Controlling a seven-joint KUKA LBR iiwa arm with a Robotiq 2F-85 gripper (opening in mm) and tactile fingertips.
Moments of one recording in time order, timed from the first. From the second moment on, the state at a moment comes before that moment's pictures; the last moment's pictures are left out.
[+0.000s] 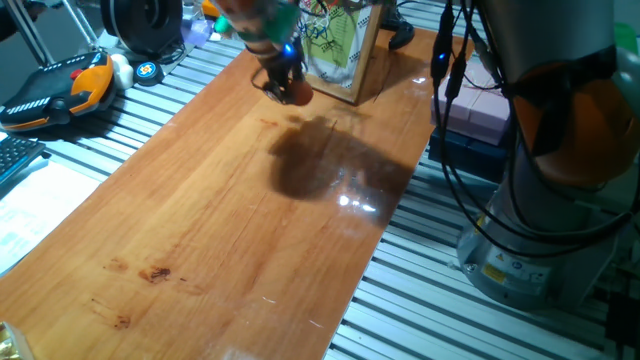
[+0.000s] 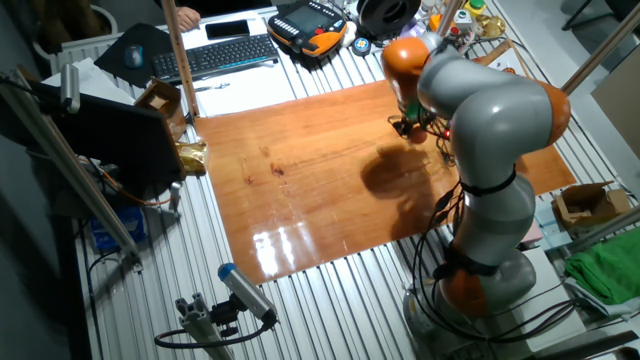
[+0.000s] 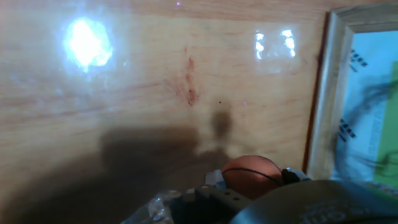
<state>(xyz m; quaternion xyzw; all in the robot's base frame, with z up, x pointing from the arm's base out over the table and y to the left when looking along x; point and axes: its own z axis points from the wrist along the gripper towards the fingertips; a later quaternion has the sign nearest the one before) 0.537 -0.136 0.144 -0.01 -0.98 0.18 0.05</state>
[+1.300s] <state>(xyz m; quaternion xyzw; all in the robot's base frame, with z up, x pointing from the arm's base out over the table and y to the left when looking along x) 0.524 -0.161 0.236 -0.02 -0.98 0.17 0.08</state>
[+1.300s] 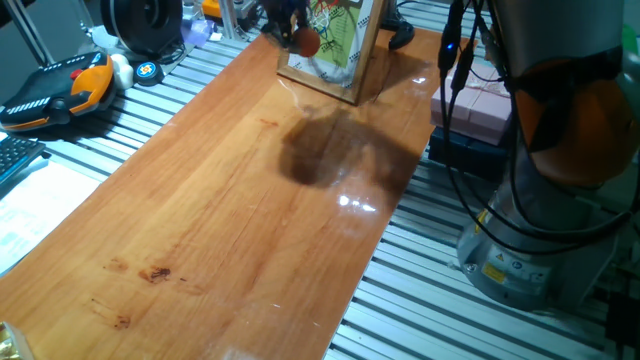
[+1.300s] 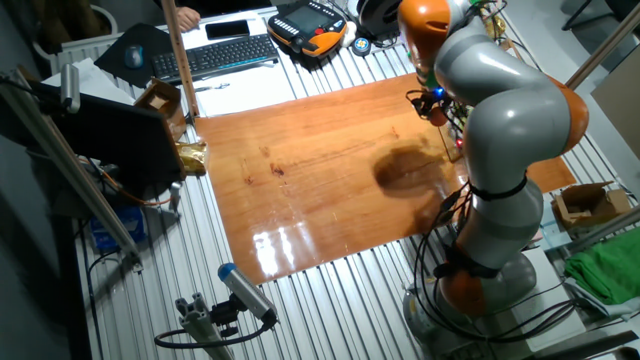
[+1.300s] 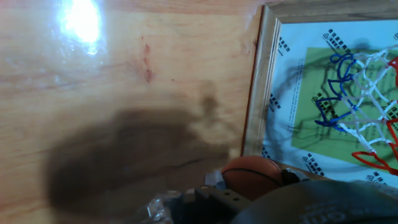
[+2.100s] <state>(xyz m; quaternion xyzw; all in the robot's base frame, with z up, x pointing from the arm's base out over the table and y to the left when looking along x) 0.526 -0.153 0.231 -0.08 -0.98 0.19 0.06</state>
